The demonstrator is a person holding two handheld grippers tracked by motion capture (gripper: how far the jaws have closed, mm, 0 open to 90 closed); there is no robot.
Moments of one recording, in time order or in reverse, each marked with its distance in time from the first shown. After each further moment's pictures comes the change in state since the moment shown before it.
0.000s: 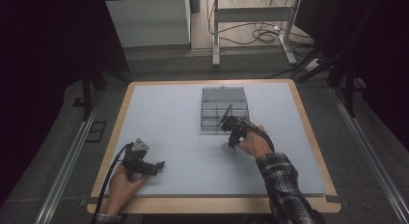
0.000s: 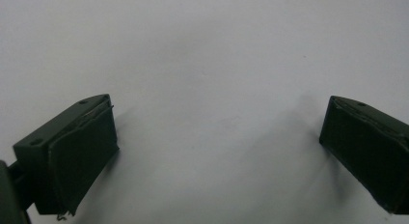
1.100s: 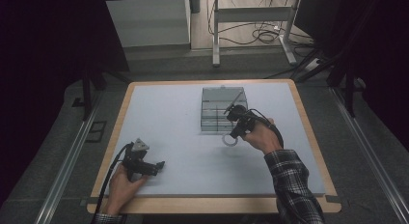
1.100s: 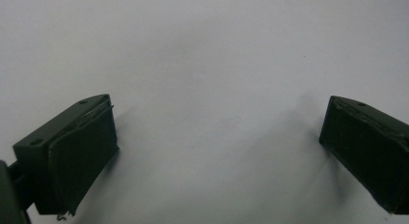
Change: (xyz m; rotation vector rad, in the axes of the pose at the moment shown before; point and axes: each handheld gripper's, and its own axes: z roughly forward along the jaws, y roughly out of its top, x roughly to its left) left arm 0.000 0.000 0.000 0.000 0.000 0.000; right arm -0.002 -0.008 -0.063 -0.151 0.010 0.034
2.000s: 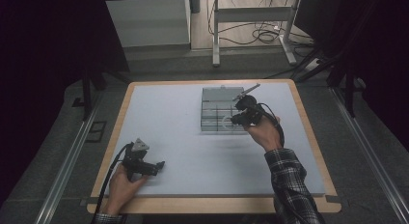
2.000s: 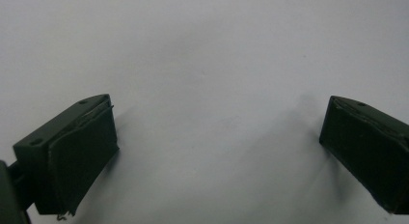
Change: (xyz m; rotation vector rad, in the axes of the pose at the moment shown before) left arm 0.000 0.000 0.000 0.000 0.000 0.000; right arm -0.021 -0.006 -0.016 -0.294 -0.047 0.114
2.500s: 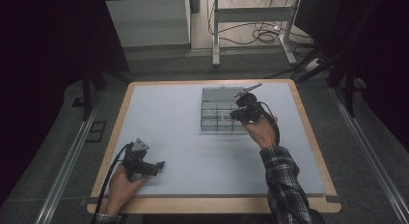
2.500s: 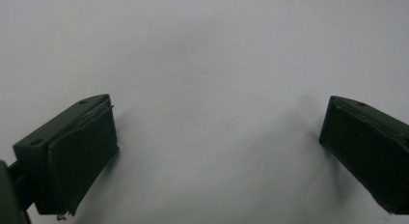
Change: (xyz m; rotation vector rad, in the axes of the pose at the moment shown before) left arm 0.000 0.000 0.000 0.000 0.000 0.000; right arm -0.013 0.001 0.016 -0.080 -0.038 0.055
